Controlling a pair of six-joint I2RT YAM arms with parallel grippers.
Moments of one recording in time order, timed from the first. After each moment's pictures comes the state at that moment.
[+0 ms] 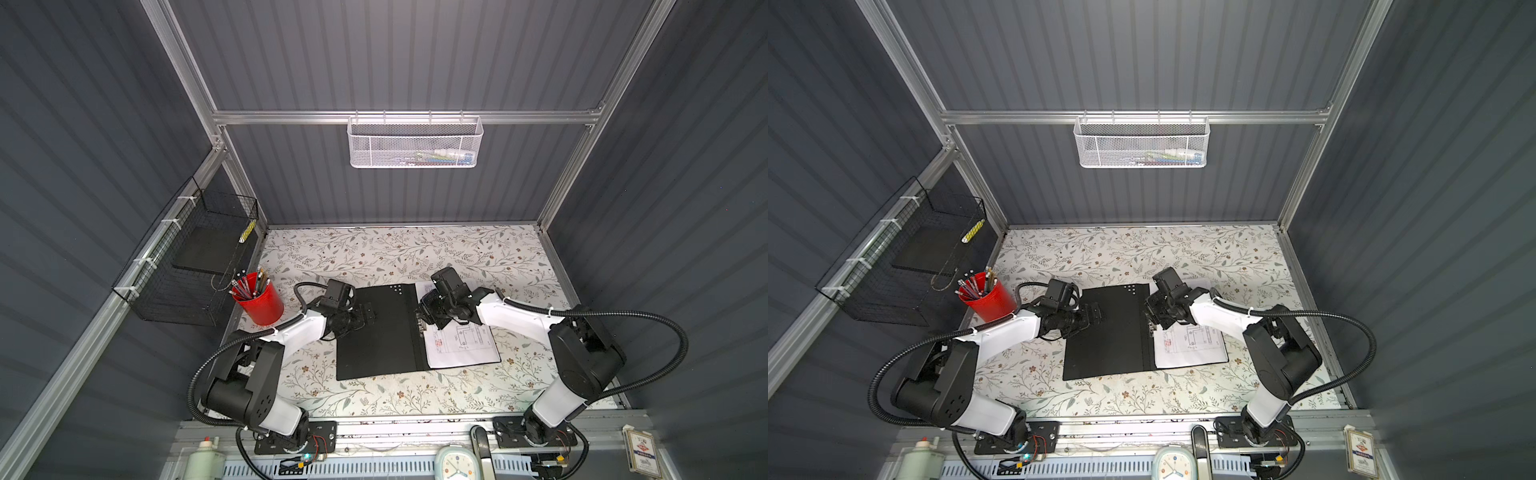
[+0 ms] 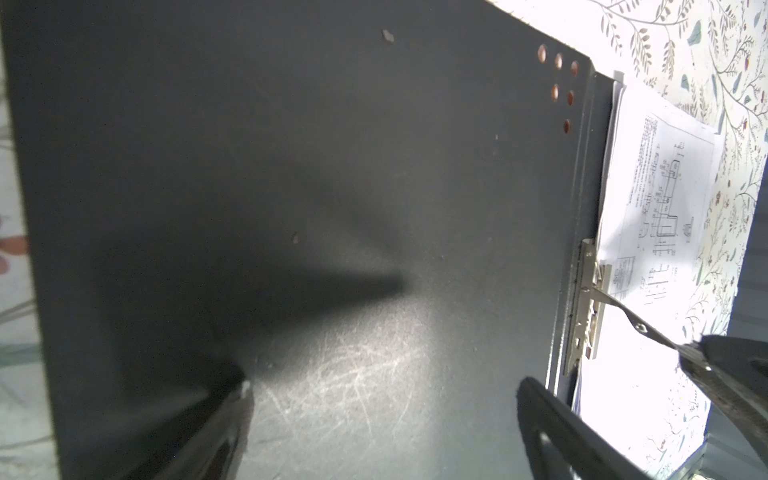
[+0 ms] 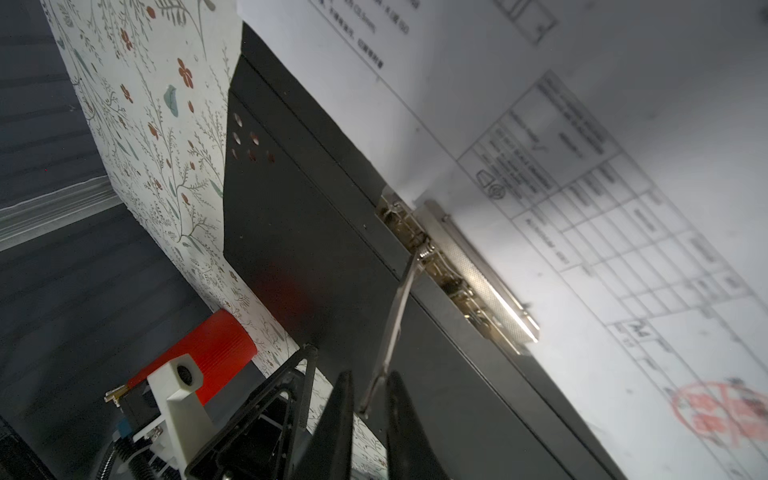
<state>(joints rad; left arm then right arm) -0.39 1.50 0.74 -0.27 0.28 -0.62 0.65 1.66 1.00 -0.27 -0.22 1.52</state>
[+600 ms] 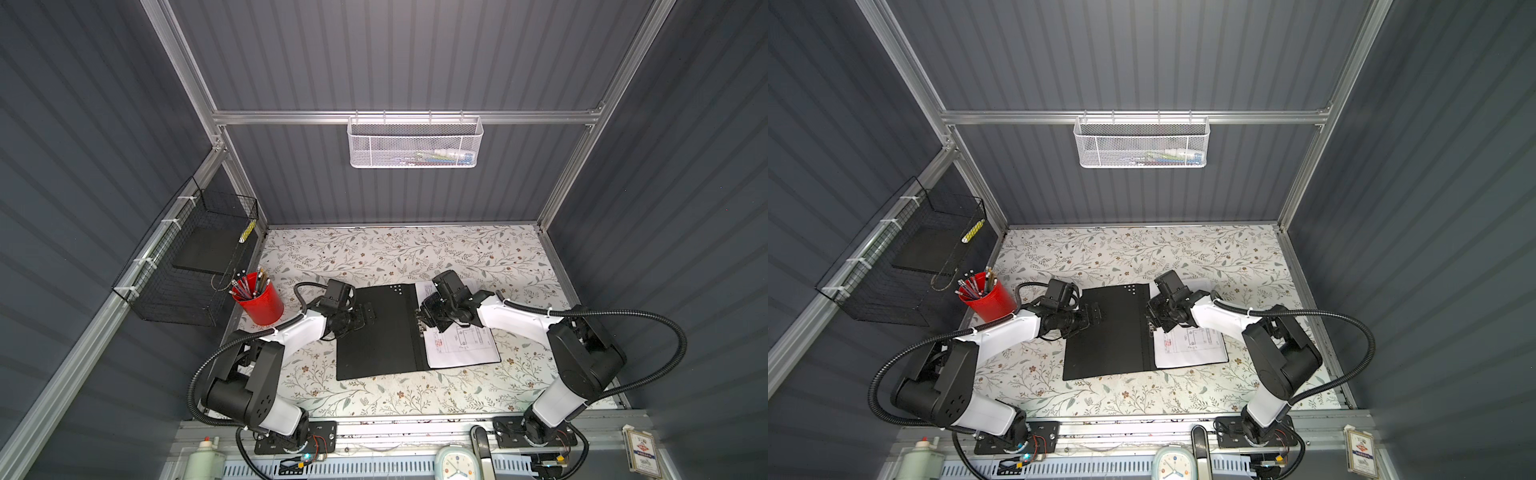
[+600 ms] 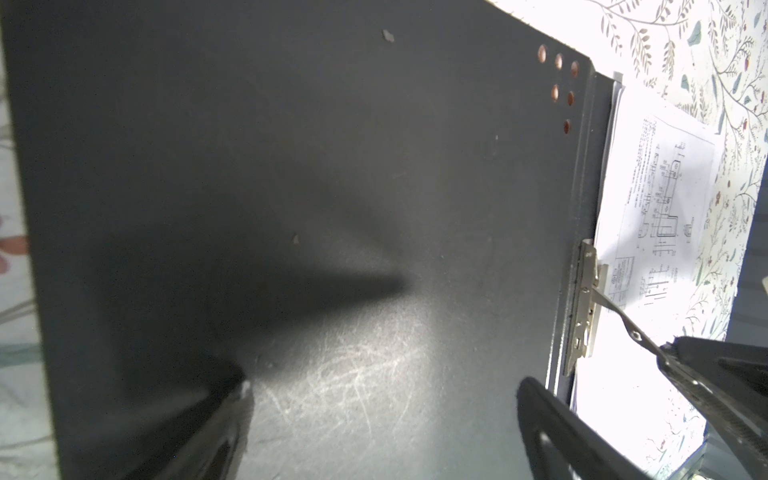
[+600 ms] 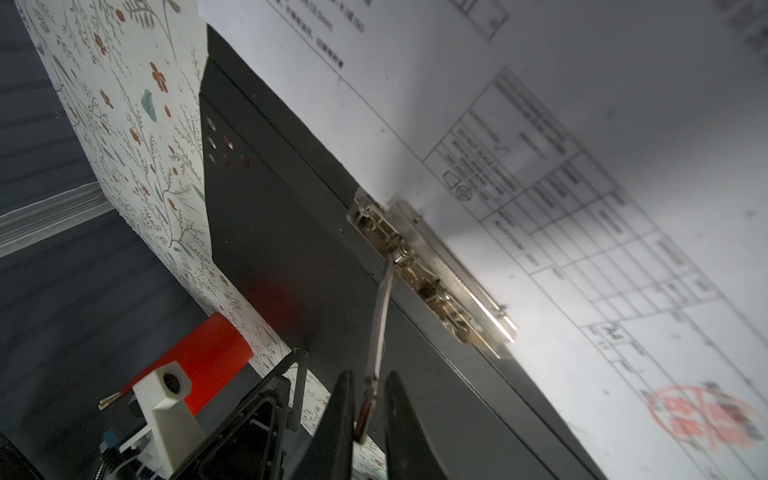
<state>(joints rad) -0.39 1.50 0.74 -0.27 0.28 -0.62 0.64 1.66 0.96 -0.25 -0.24 1.54</state>
